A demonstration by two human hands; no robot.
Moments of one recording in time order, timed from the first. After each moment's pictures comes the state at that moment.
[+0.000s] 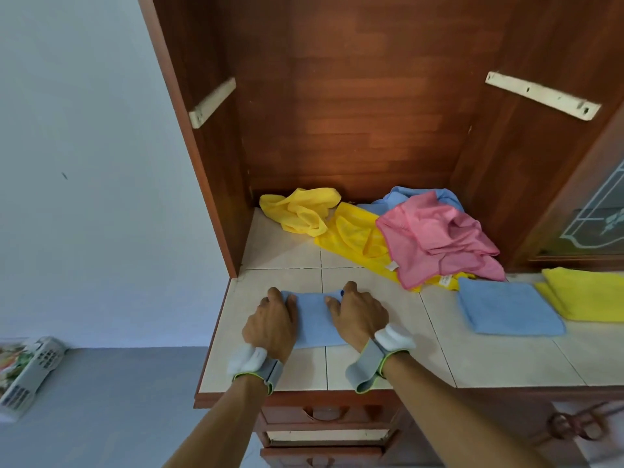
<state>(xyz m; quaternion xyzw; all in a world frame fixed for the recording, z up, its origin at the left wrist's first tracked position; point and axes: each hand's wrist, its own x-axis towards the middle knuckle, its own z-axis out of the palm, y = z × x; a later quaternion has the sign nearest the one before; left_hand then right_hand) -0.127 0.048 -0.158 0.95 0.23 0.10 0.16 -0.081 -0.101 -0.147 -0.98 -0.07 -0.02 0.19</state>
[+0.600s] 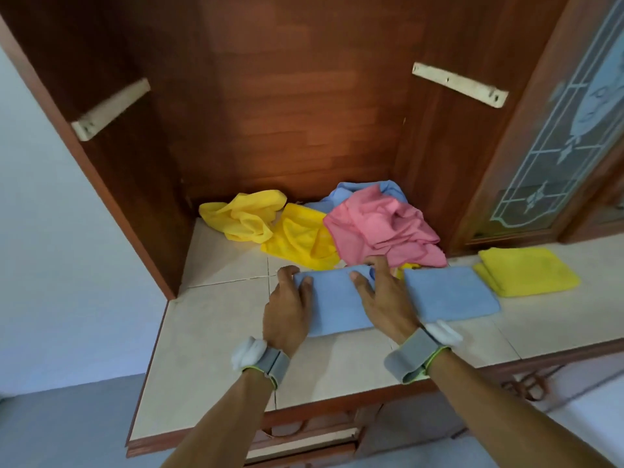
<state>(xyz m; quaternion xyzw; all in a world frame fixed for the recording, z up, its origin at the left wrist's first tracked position) -0.084 -0.054 -0.126 0.89 0.04 0.16 0.42 -0.062 -0.228 -0.116 -0.90 -0.03 -0.09 0.43</state>
